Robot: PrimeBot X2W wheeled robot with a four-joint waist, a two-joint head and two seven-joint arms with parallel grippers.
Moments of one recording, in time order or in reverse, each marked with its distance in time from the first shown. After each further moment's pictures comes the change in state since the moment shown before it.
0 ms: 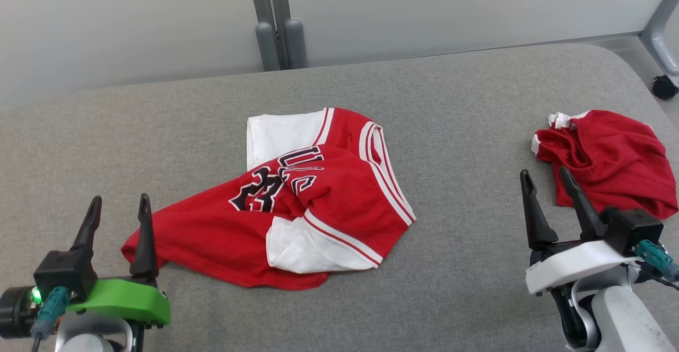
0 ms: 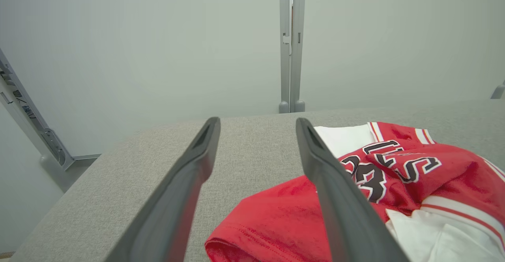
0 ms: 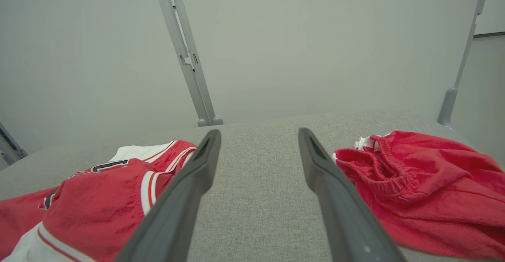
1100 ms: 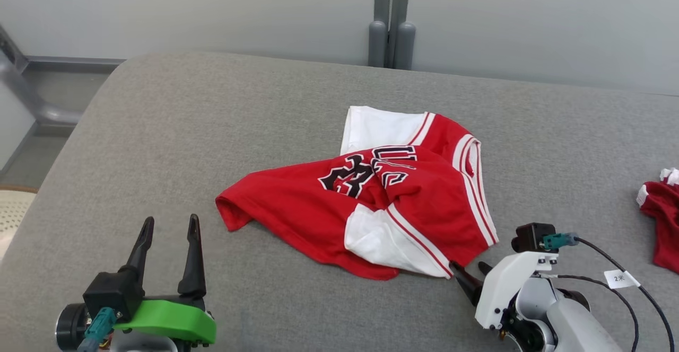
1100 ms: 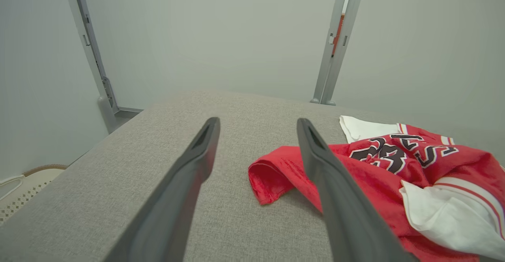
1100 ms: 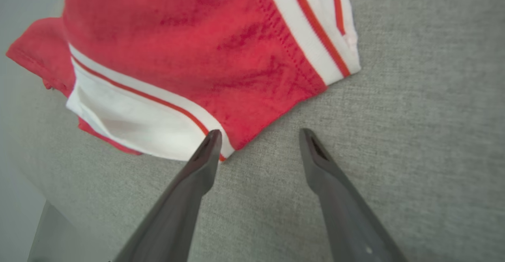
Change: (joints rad) left arm 0.077 -0.187 0.042 0.018 0.064 -0.087 -0.040; right arm -0.080 0.078 0.115 0.309 0.211 0.000 0.570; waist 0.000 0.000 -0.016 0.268
